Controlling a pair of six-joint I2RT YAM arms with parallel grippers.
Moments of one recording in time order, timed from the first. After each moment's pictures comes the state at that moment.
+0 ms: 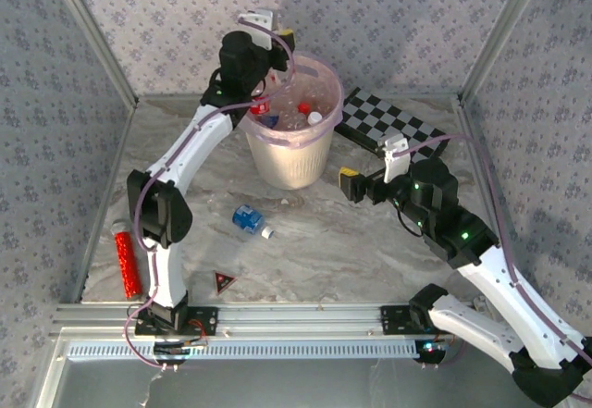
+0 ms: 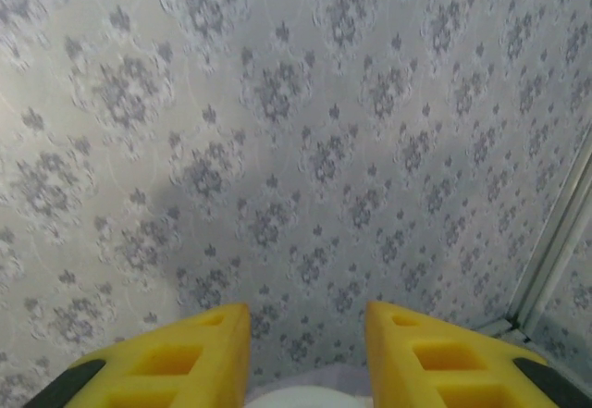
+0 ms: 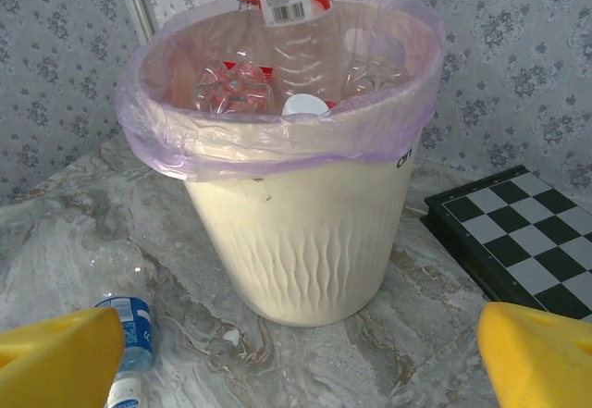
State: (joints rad) left arm -0.47 1.97 1.97 0.06 0.01 -0.14; right arm 0.62 0.79 0.97 -0.43 0.06 0.08
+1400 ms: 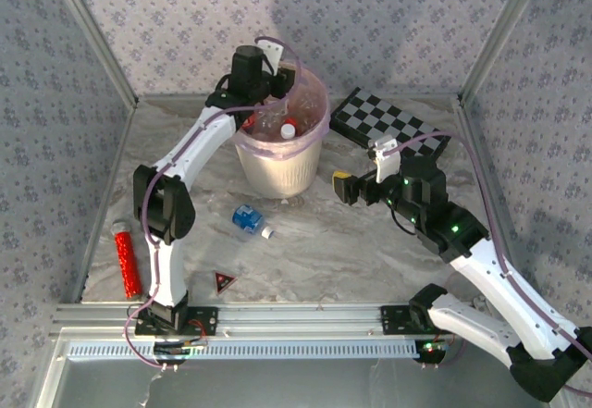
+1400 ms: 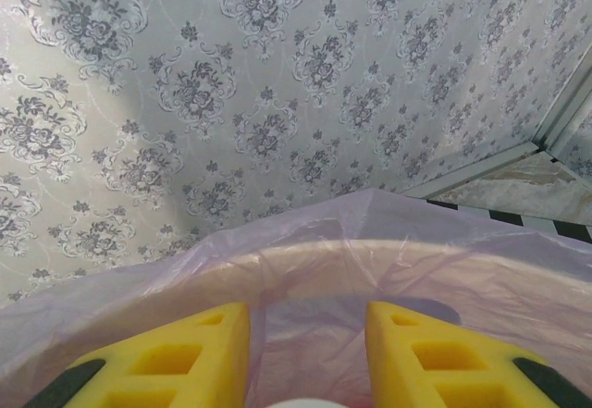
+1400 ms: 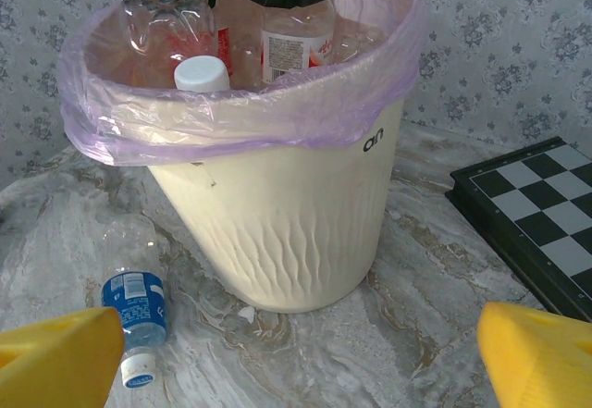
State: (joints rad) left arm -0.47 2.02 1.96 -0.27 0.06 -0.06; right arm 0.62 0.84 0.96 -0.43 0.01 0.10
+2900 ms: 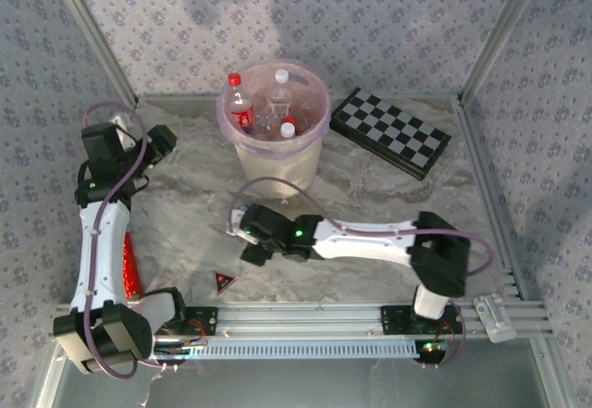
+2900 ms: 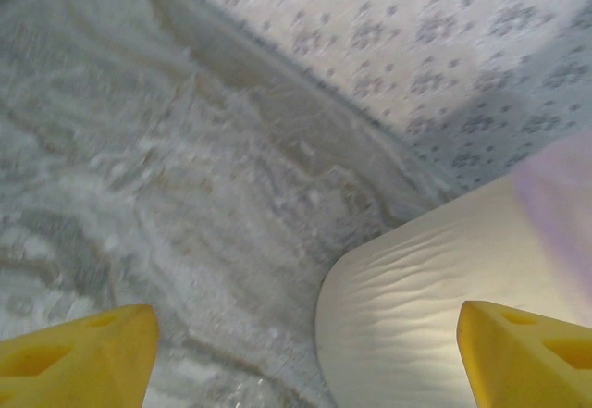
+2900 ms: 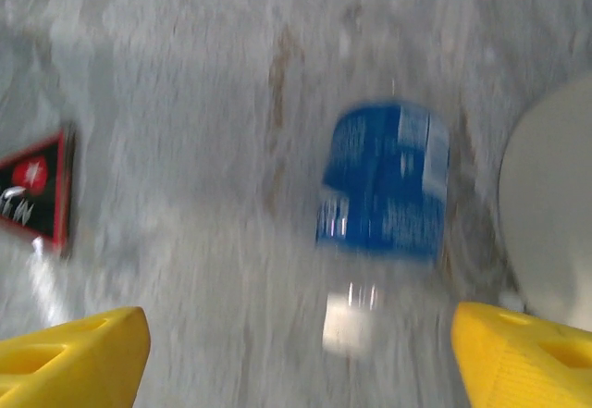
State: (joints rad) left arm 0.20 1.08 1.06 -0.53 0.30 -0.54; right arm 1.24 1.75 1.26 -0.33 0.24 -0.15
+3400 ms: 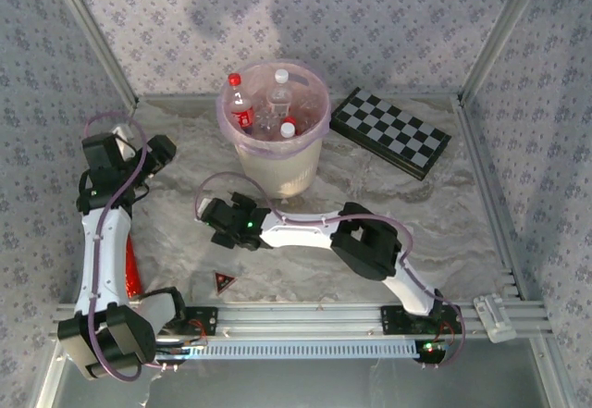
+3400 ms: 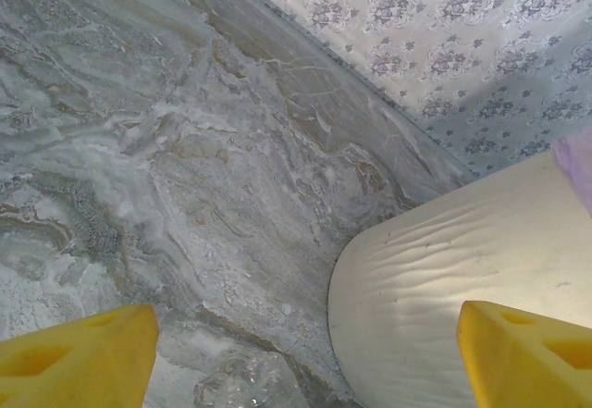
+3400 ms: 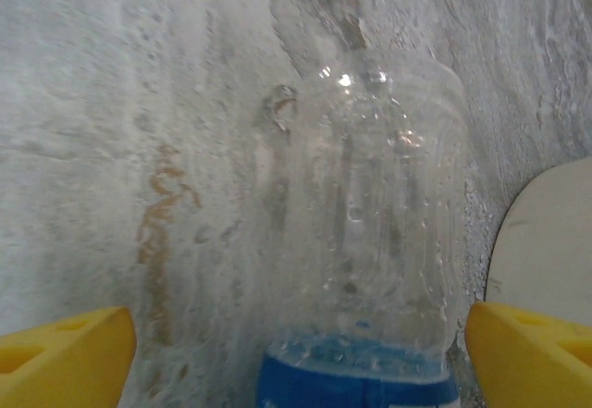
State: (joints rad) left arm 0.23 1.05 0.99 -0.52 0.33 -0.53; right arm 1.21 2.19 1.64 -0.32 0.44 -0.17
